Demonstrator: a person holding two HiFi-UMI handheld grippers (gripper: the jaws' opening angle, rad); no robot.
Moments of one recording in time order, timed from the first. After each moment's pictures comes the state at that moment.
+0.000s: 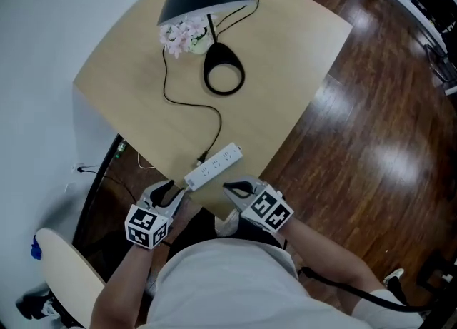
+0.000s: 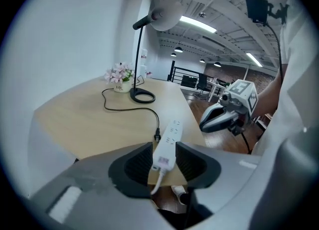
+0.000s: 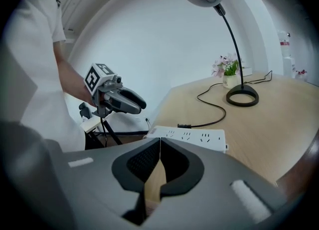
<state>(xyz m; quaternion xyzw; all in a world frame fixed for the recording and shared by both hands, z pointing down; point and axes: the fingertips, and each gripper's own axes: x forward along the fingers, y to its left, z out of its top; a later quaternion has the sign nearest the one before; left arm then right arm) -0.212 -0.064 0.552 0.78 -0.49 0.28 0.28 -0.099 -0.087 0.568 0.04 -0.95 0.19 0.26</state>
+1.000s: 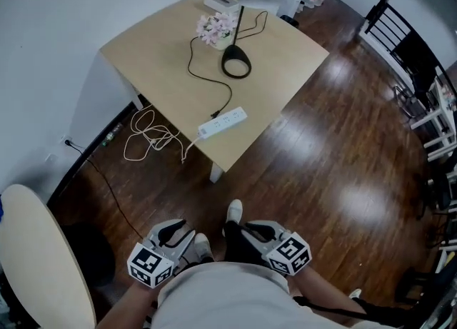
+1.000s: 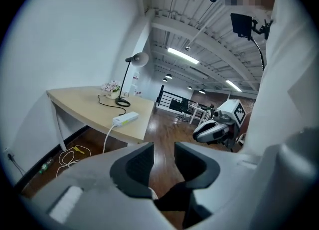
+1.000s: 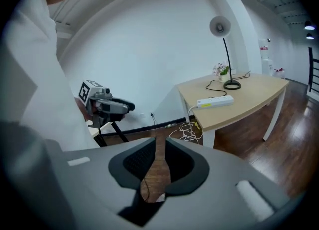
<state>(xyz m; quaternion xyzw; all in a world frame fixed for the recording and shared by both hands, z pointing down) -0.111 0.252 0.495 0.84 -0.47 0.11 0.25 0.025 0.215 0.519 0.12 -0.93 0.20 0.27</state>
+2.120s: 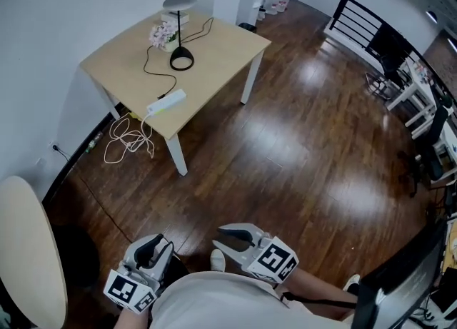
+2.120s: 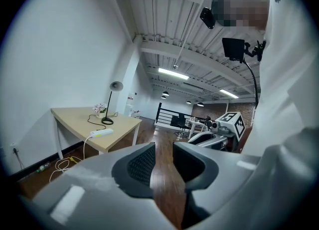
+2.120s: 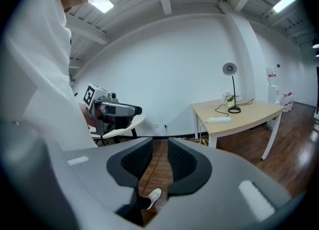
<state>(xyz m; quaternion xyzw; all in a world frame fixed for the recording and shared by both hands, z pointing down) 0.095 0.423 0.391 0.84 -0.52 0.05 0.17 0.196 0.385 0.420 0.07 -0.98 0.11 0.17</state>
